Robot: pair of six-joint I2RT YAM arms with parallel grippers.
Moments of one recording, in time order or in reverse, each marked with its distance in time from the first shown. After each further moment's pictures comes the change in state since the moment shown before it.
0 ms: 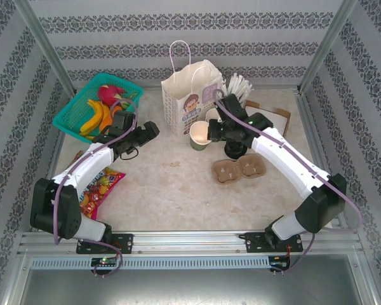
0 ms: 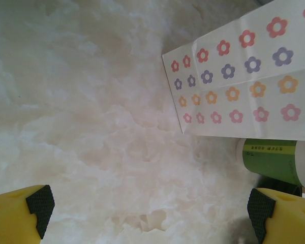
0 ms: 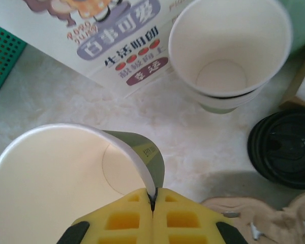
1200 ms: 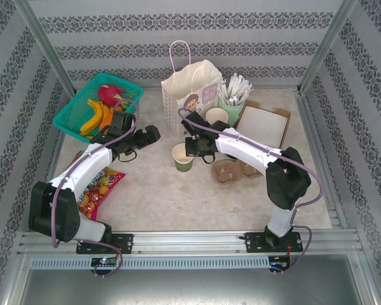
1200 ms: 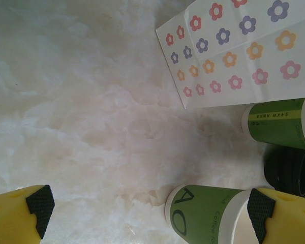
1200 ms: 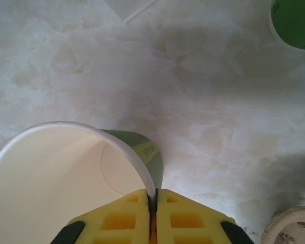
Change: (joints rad) left arm -0.001 -0.034 0.012 -0.083 0.050 0.116; right arm 0.139 0.303 0.024 0.042 0.000 0.090
